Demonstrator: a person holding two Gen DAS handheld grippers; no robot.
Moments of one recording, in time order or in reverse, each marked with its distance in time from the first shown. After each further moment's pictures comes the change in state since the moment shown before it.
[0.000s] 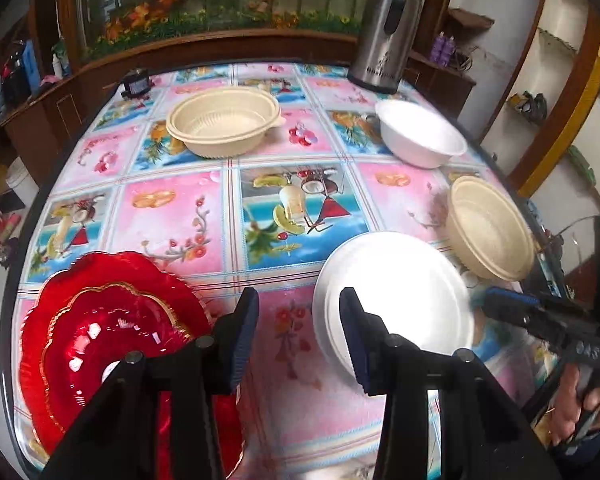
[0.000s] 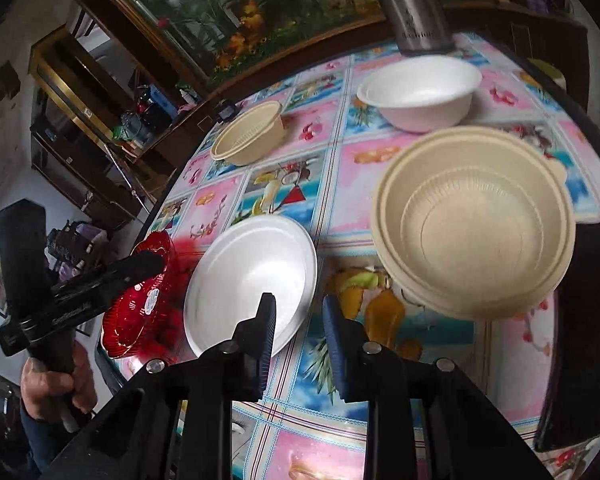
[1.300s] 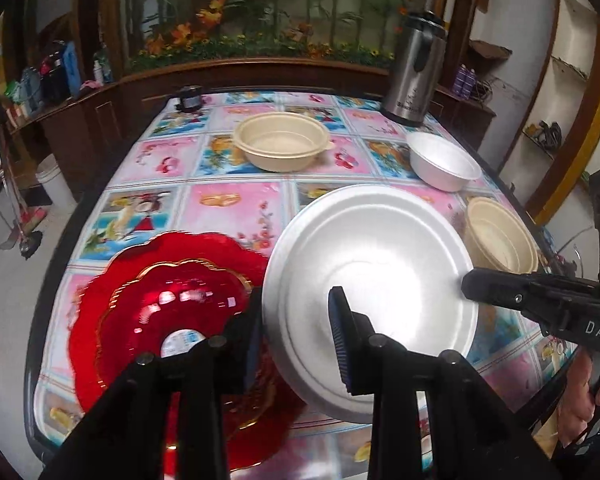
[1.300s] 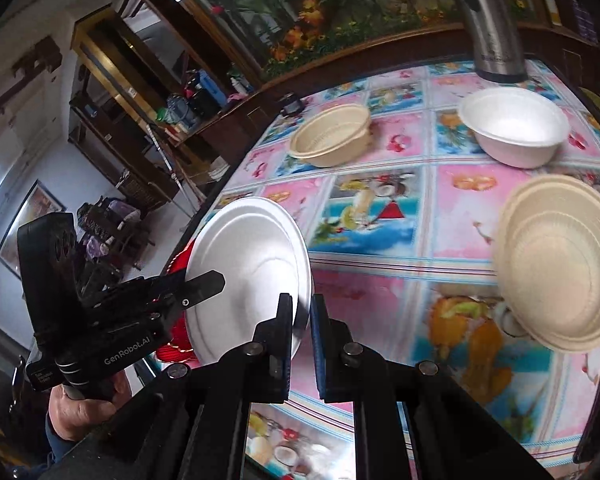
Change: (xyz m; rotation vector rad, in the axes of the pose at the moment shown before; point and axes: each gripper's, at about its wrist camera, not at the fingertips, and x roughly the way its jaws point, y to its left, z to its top) left arm -0.066 0.041 -0.037 -0.073 -0.133 0.081; right arm 0.015 0.091 0.012 -0.159 0.011 0.118
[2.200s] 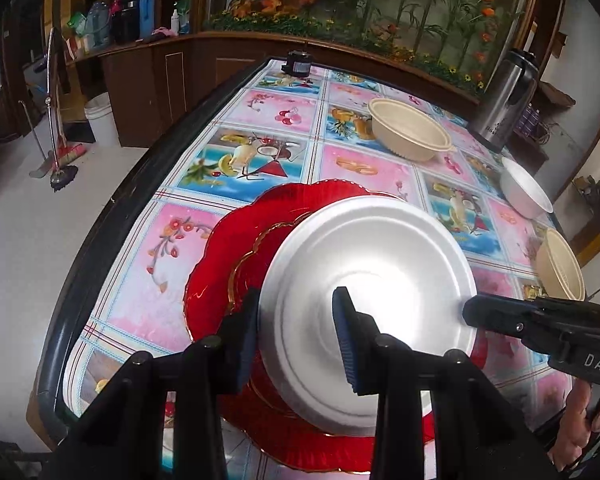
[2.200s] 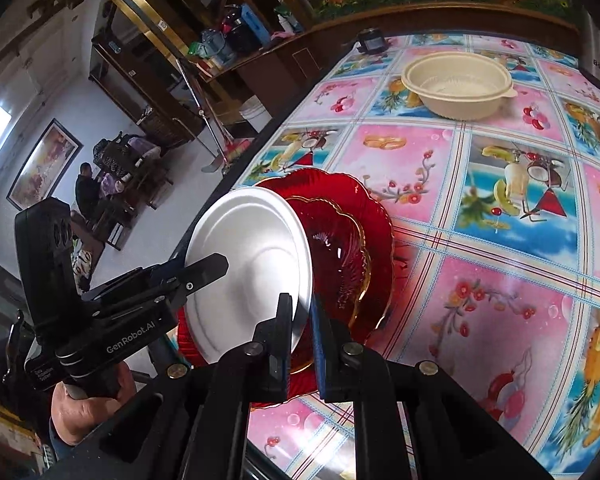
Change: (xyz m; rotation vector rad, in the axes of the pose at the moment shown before) left arm 0.010 0.121 -0.040 -0.223 0.039 0.089; right arm 0.116 0.082 -0.002 -0.098 0.193 0.046
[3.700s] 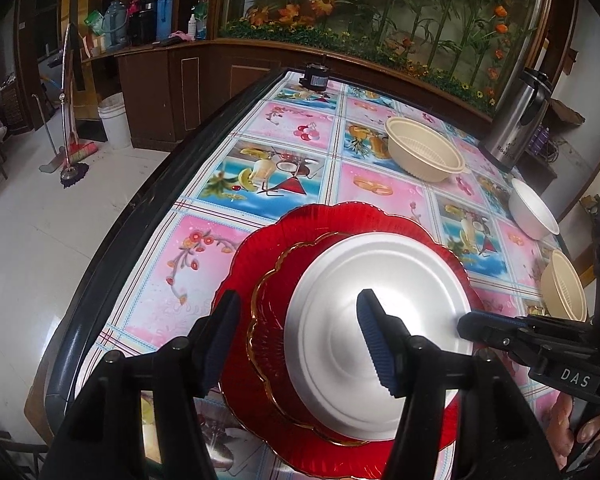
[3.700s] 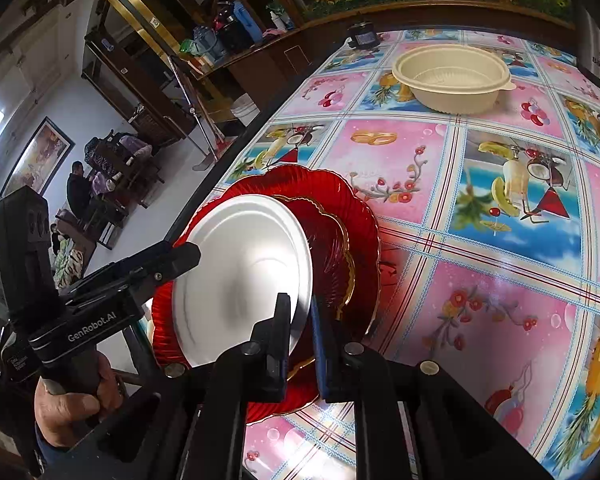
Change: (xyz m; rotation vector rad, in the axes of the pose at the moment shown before) left arm -0.010 0.010 0.010 -0.043 -0.043 0.024; right arm 0.009 -0.006 0.001 -0.002 -0.001 -0.024
